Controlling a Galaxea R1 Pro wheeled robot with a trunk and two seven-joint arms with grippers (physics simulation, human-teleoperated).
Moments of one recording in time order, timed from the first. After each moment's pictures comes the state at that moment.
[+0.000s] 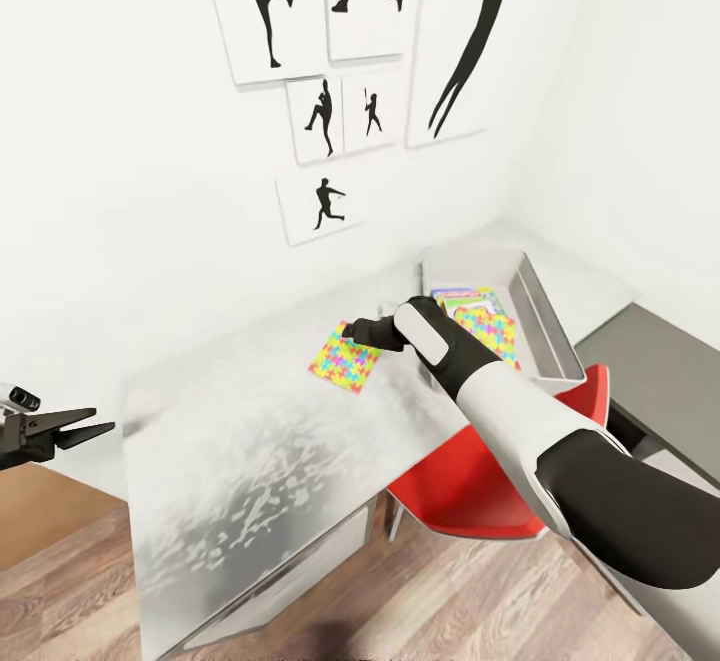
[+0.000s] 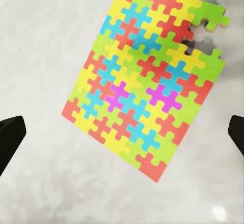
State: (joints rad) left arm -0.61 0.79 0.05 -0.80 0.57 0.88 -1.57; right arm -1.29 0.17 0.51 -0.52 -0.96 0.70 -0.30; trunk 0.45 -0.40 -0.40
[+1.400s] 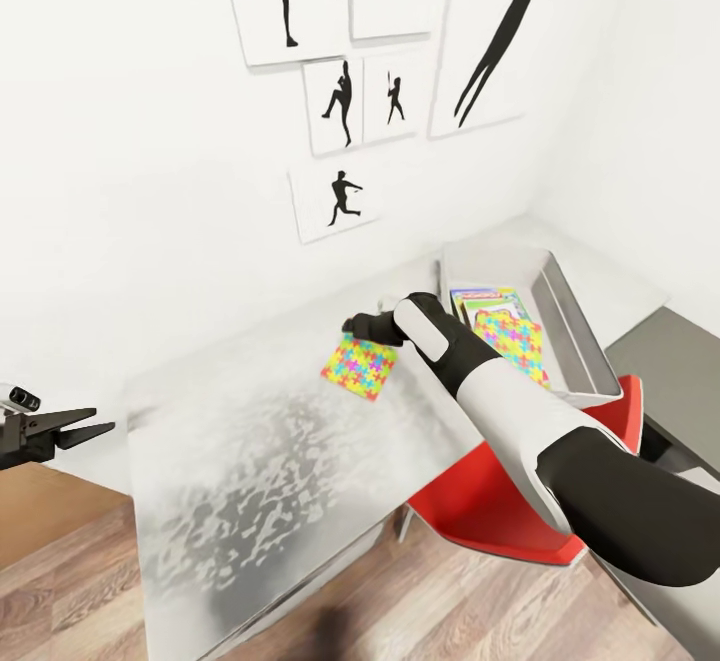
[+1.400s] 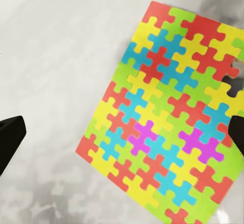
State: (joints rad) left arm -0.61 0.79 0.05 -0.80 0.57 0.88 -1.57; right arm -1.30 0.17 0.51 -0.53 -0.95 0.69 -0.30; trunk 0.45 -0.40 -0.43
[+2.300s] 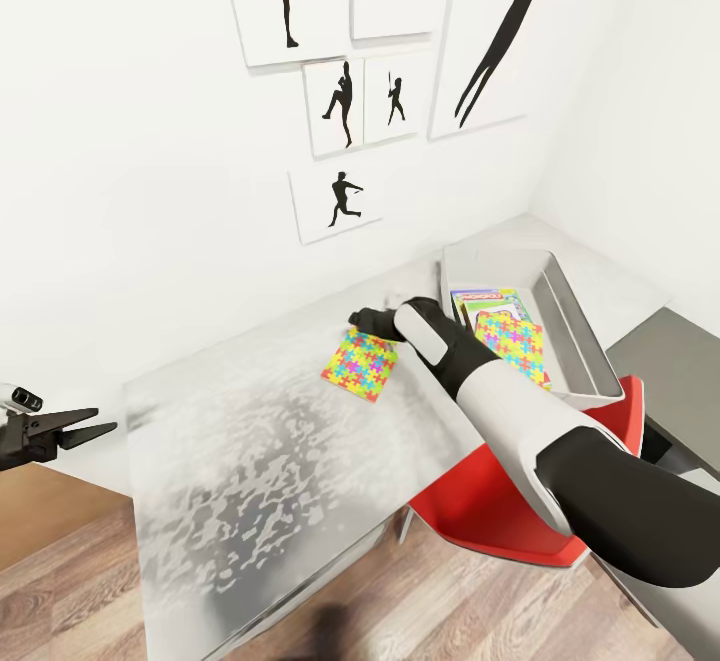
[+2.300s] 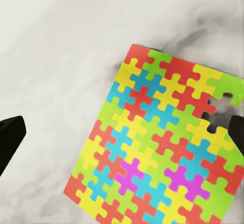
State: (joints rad) left arm -0.61 0.78 0.05 -0.80 0.57 0.88 -1.57; right arm -1.30 0.17 0.51 -0.50 -0.93 0.54 -0.31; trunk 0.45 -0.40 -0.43
